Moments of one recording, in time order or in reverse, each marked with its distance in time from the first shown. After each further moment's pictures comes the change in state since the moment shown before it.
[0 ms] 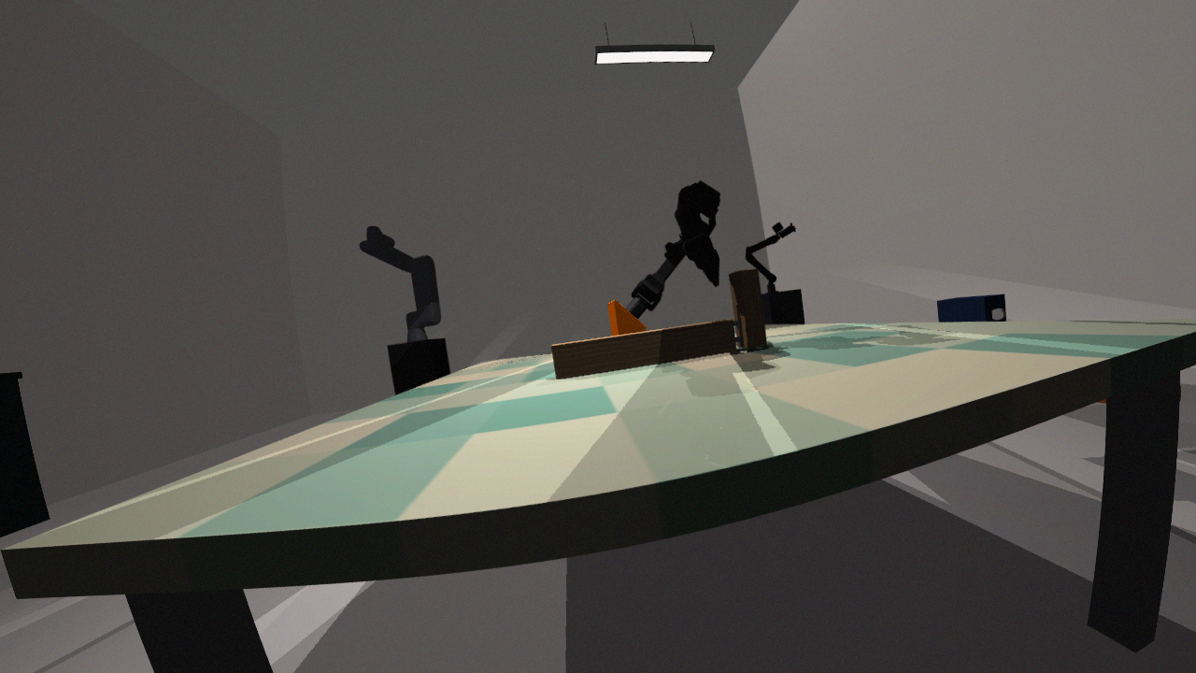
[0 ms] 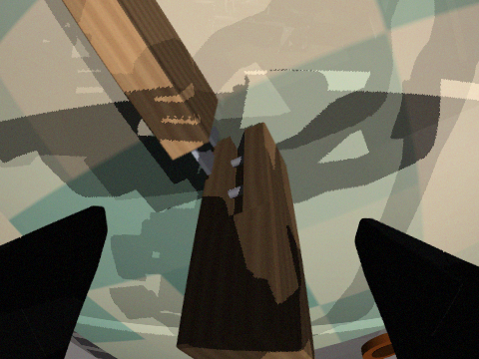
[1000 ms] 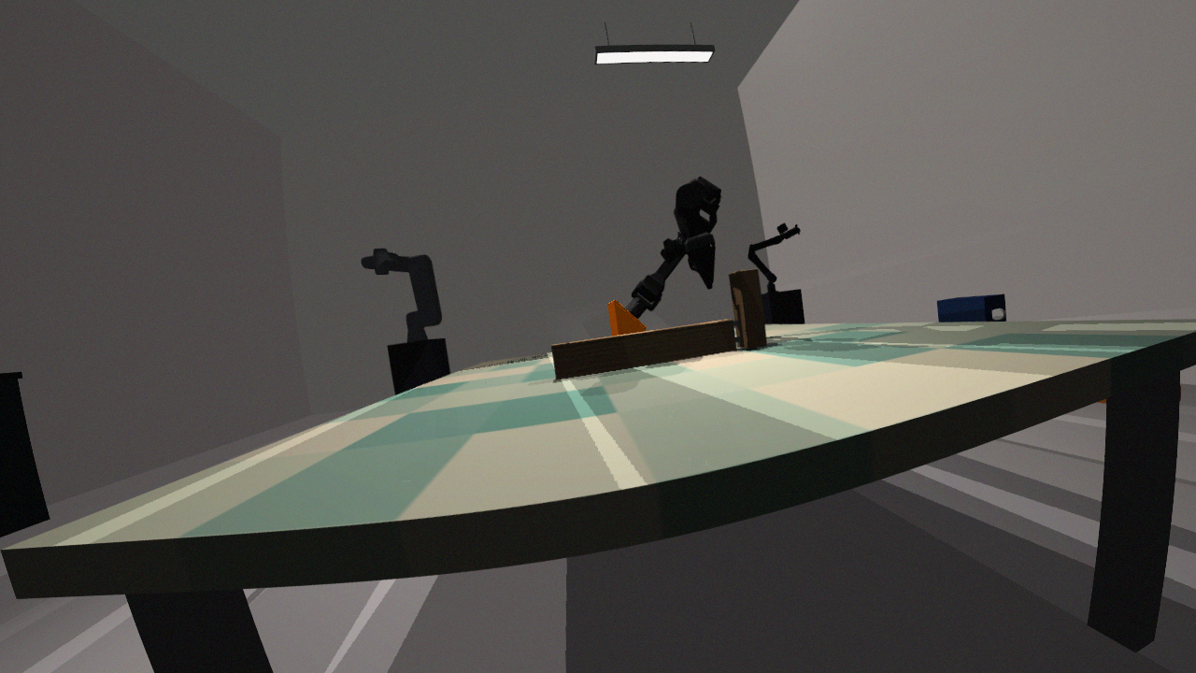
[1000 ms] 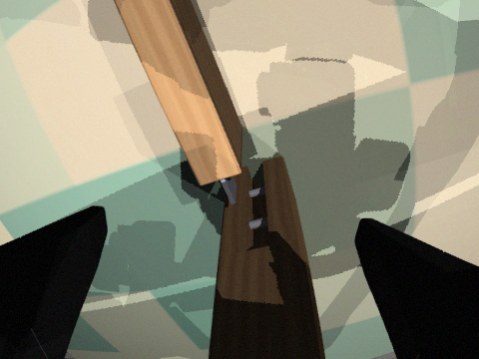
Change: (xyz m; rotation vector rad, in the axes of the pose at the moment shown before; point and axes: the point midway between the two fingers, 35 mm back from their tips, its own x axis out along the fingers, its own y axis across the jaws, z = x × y) arm 0.005 0.025 0.008 -0.143 -0.062 -0.023
